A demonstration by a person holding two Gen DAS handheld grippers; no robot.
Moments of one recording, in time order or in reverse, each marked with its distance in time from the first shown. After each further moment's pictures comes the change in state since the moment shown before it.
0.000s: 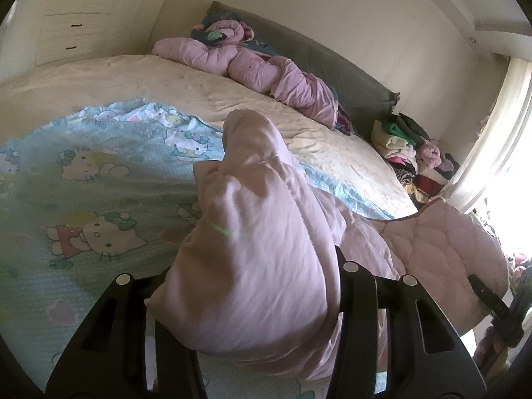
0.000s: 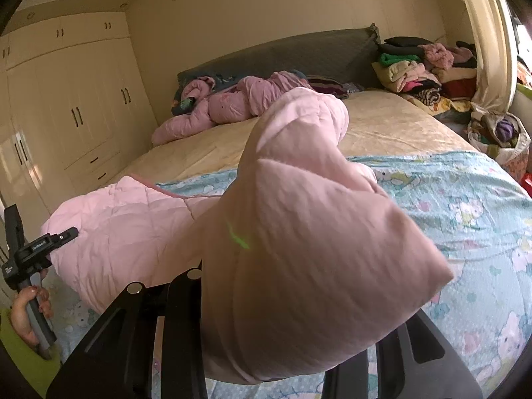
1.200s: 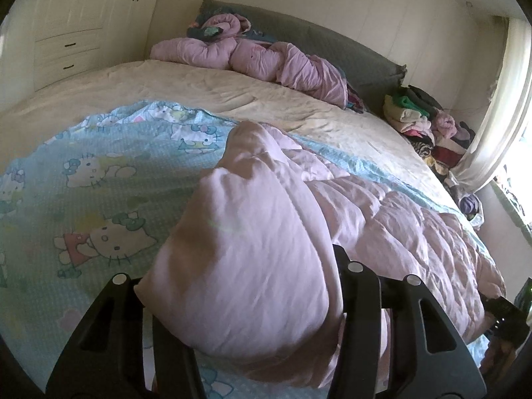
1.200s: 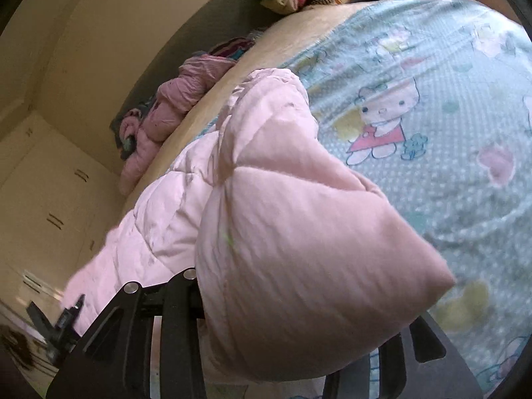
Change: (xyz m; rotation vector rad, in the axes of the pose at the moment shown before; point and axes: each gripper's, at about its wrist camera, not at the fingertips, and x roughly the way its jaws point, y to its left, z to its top) left arm 0.026 -0.002 -0.015 0.119 0.047 0.092; right arm 0.025 -0.084 -0.093 0.601 0.103 -0.026
